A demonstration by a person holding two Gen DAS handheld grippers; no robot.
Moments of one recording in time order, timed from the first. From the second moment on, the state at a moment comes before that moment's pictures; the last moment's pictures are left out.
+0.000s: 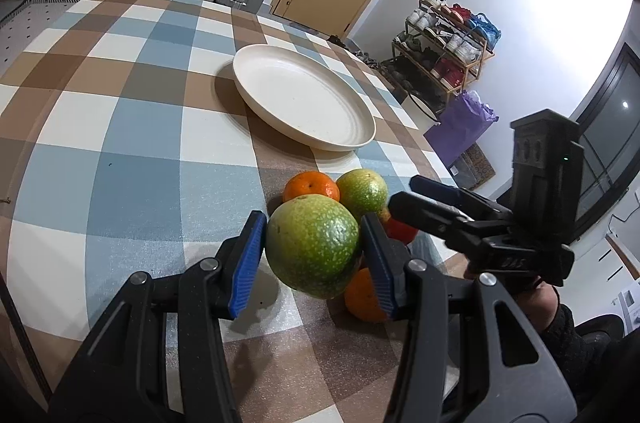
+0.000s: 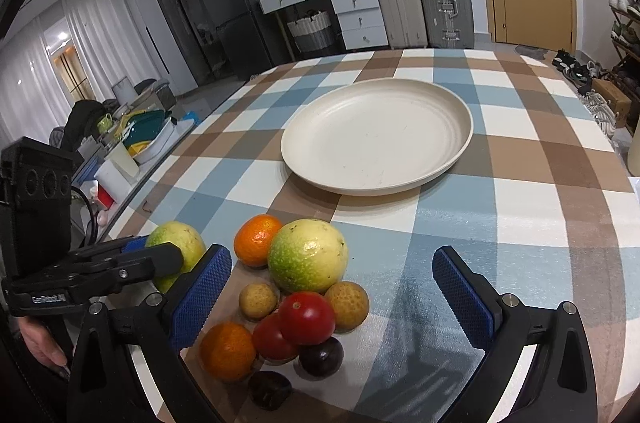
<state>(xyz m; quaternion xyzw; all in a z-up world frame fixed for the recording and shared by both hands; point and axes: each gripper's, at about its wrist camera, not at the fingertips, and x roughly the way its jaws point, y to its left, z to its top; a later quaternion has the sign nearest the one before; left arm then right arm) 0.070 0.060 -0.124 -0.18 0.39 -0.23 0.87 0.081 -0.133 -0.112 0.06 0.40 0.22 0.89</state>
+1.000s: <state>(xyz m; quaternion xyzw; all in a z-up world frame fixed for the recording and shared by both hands) 0.081 0.051 -0.119 -0.17 0.39 -0.23 0.87 0.104 -0.120 -0.141 0.08 0.44 0.30 0.84</state>
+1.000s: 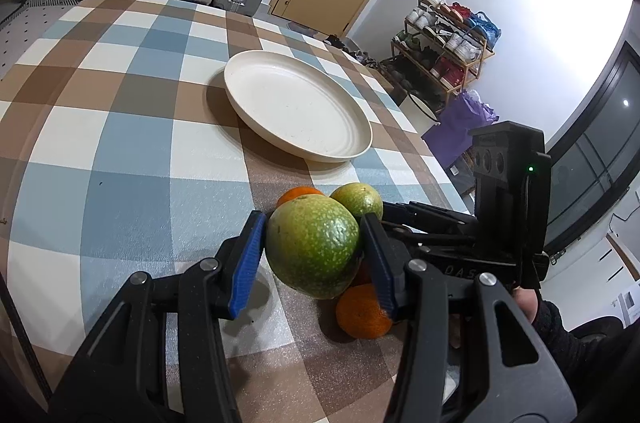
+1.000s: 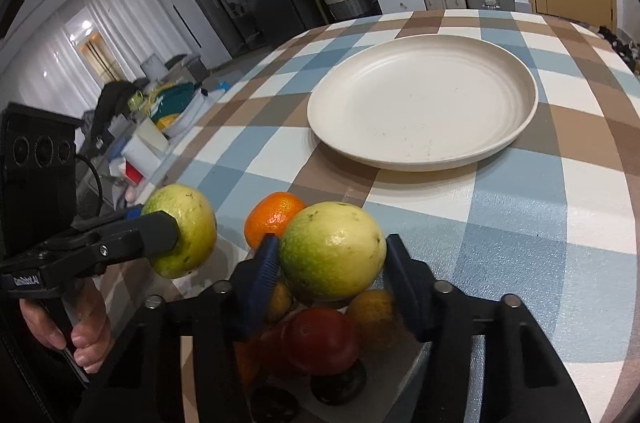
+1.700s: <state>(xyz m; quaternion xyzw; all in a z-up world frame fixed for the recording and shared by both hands) 0.091 0.046 -0.105 -0.16 0.39 -0.23 0.88 0.101 -0.140 -0.129 0.12 0.42 0.29 0.85</state>
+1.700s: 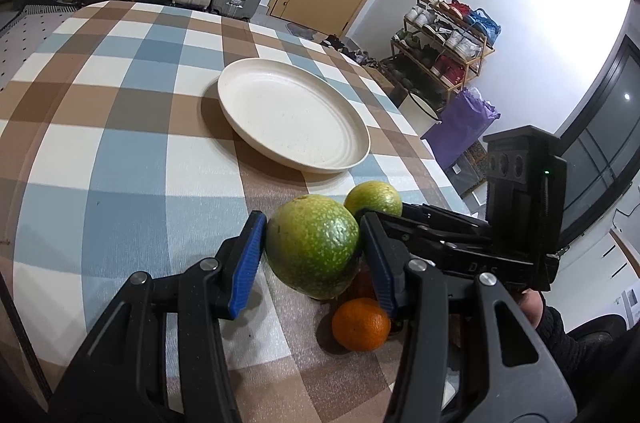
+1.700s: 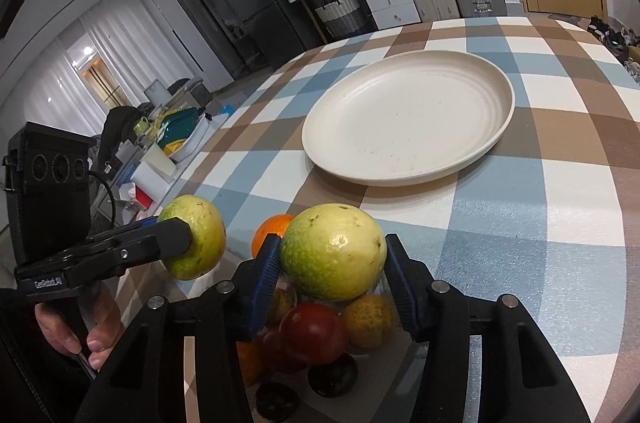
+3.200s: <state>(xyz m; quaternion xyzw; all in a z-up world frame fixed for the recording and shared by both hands) 0.278 0.011 -0.103 -0.16 0.43 -0.22 0.86 0.207 -0.162 -0.118 0.15 0.41 0.29 0.85</state>
